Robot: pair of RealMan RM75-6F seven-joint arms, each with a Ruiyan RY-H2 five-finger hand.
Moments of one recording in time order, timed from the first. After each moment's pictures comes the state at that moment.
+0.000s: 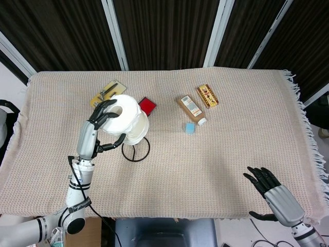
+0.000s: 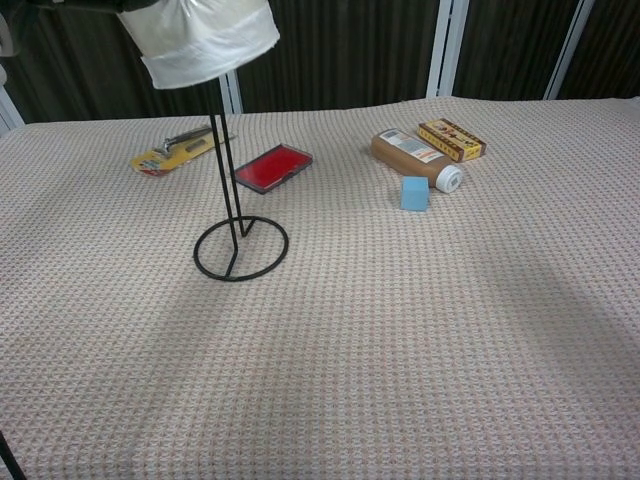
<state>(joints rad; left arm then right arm) -0.63 -1.60 -0.37 -1.59 1.47 1.45 -0.19 0.12 -1.02 -0.16 -1.65 -1.86 1.47 0.10</state>
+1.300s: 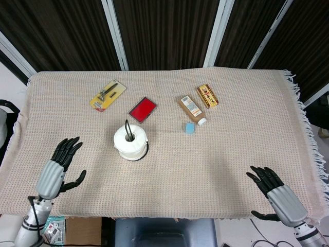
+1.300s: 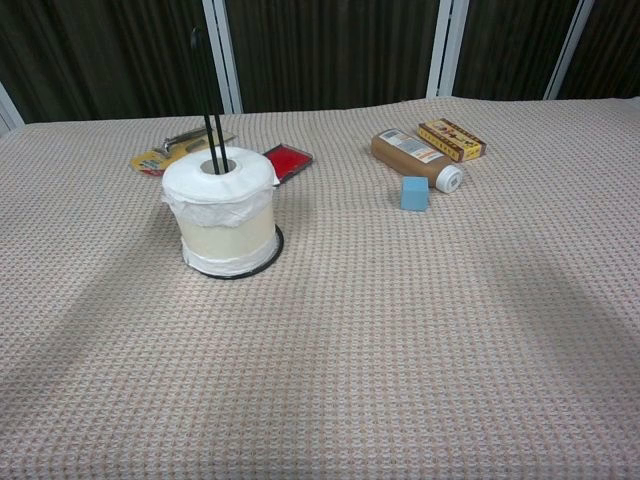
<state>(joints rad) -0.30 -1.36 0.03 -1.47 1.70 1.66 -0.18 0.11 -1.01 -0.16 -1.66 -1.85 1.48 0.09</state>
